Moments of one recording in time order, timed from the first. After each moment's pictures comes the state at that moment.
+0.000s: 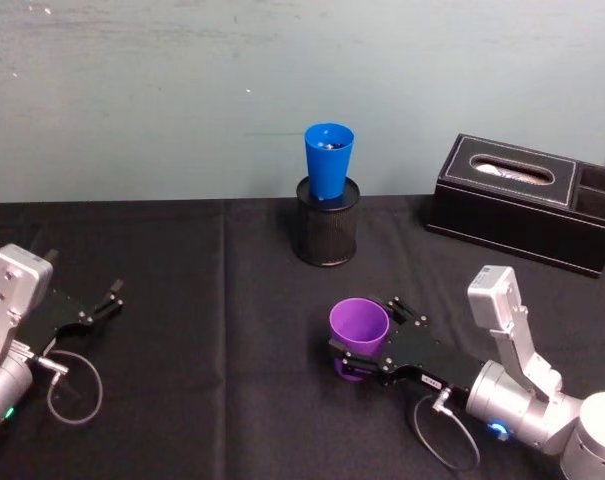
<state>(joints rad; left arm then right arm) -0.20 0.60 0.45 -1.41 -0.25 -0.12 0.03 0.27 0.41 -0.42 -1.24 0.38 -0.21 0.61</state>
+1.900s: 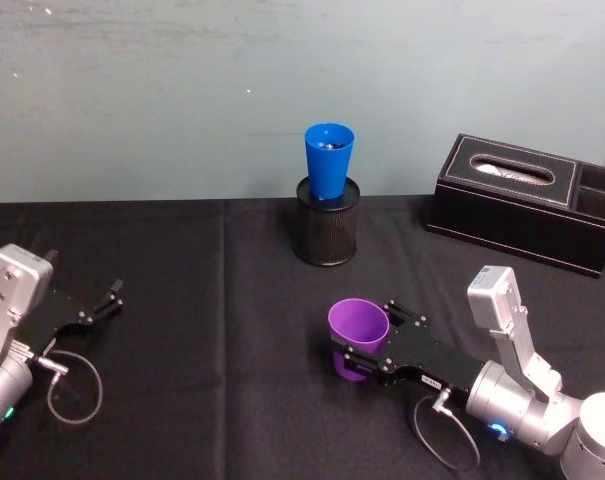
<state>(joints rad) -0.20 0.60 0.45 -1.41 -0.25 -0.12 0.03 0.27 0.42 -0.43 -1.24 0.38 -0.22 0.62</state>
